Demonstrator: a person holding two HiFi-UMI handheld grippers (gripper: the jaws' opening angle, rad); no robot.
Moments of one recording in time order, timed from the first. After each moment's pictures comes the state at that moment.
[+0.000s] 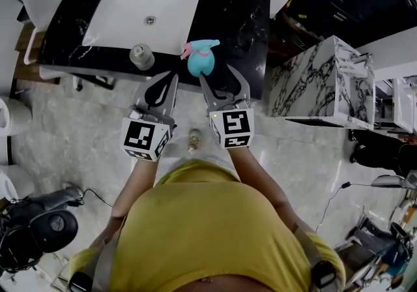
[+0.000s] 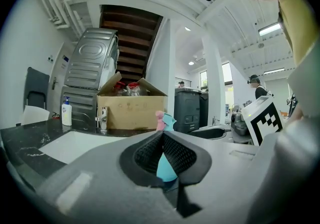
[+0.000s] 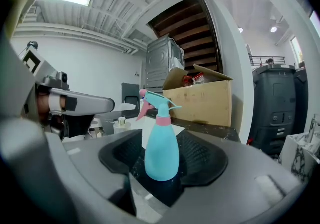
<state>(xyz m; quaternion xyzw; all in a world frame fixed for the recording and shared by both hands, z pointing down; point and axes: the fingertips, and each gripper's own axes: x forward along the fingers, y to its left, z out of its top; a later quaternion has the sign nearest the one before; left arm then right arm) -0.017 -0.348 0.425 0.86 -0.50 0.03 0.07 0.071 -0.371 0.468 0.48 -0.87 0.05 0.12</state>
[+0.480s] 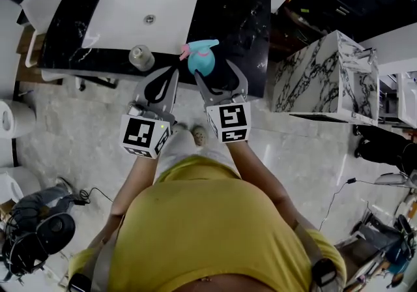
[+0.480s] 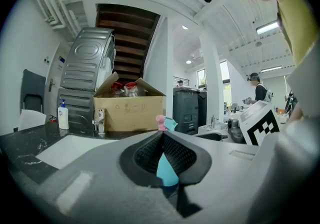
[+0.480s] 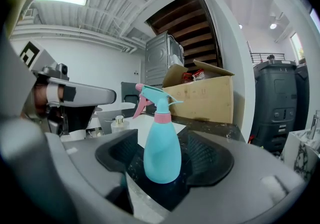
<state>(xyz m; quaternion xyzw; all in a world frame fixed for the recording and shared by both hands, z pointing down) -0.014 -0.362 0.417 0.87 -0.49 0.04 0.06 0.064 -0.385 0.480 0.48 -0.87 0.06 0.12</state>
